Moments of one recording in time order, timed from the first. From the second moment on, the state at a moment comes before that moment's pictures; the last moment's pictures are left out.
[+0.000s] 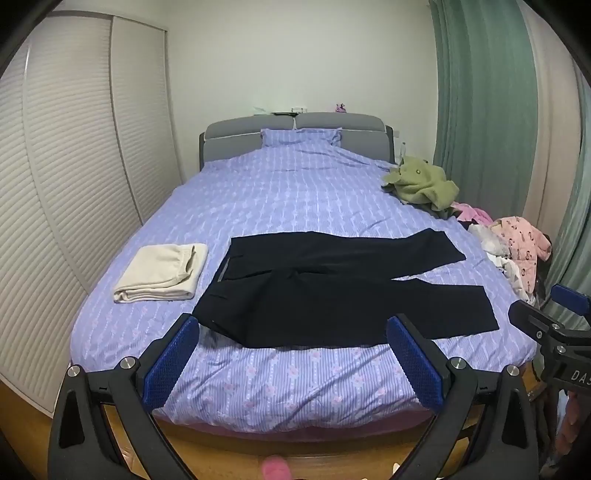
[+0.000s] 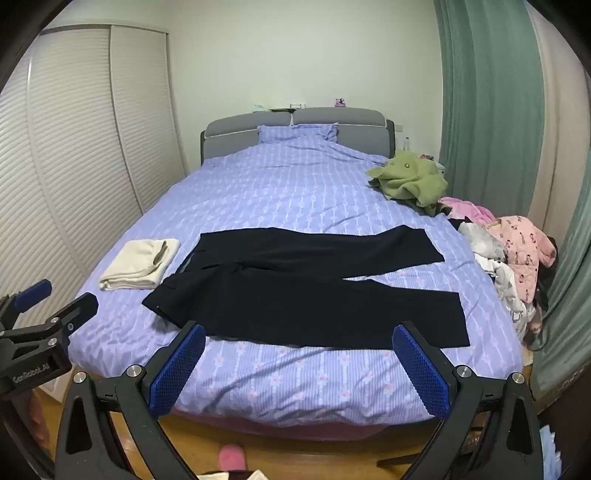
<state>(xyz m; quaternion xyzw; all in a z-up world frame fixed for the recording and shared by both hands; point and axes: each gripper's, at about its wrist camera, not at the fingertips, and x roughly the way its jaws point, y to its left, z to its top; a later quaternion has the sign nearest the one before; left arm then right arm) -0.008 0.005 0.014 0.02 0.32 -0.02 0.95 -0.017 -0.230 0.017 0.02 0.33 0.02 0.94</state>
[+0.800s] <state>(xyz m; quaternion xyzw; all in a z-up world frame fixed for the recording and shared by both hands) -0.016 0.009 0.024 0.03 0.28 -0.01 0.96 -0.021 -0.230 0.021 0.02 0.32 0.03 0.95</state>
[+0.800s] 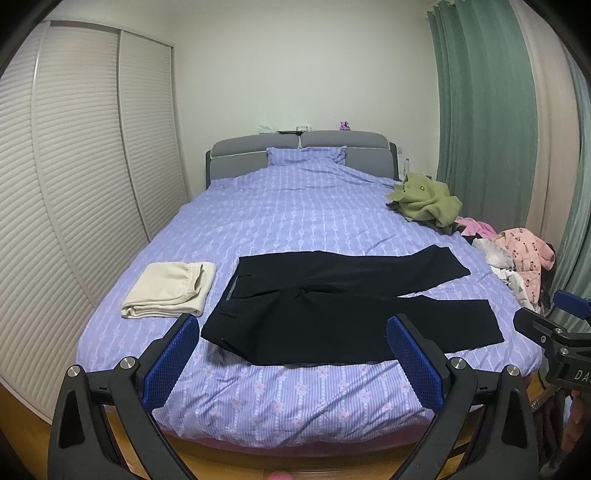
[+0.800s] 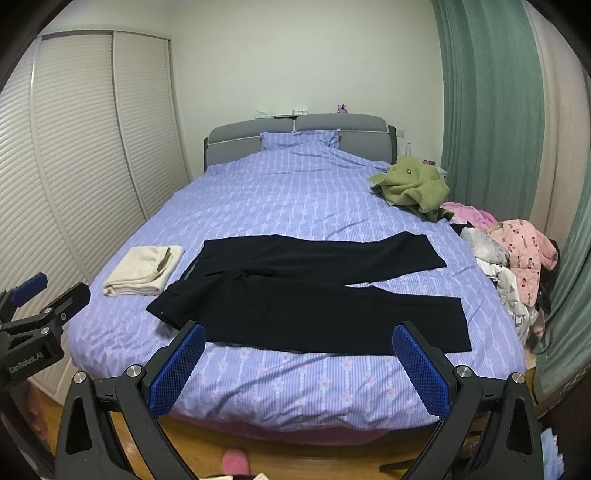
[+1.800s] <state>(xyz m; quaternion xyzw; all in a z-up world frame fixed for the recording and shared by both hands) -0.015 0.011 0.025 0.03 0.27 0.00 0.96 -0.018 -0.229 0.022 0.02 0.32 0.03 0.95</state>
